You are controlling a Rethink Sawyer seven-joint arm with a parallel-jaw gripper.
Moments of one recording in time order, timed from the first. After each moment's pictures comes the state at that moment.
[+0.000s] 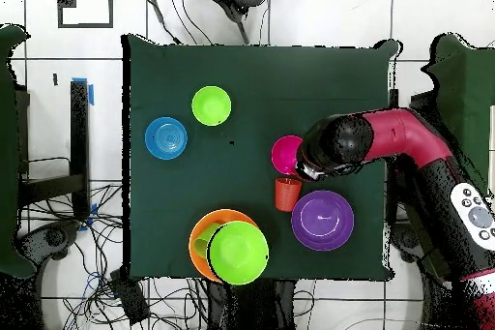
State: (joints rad) arm -1.04 -0.49 0.97 1.59 -0.83 1.26 0.92
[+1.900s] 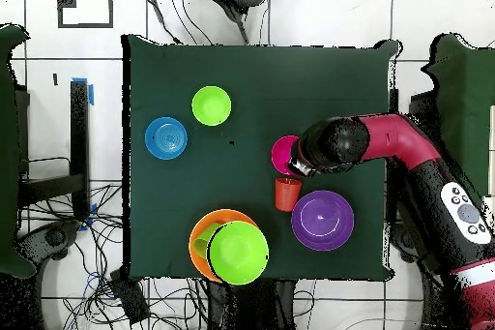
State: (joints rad) arm -1.04 -0.41 0.95 1.58 -0.81 1.16 0.92
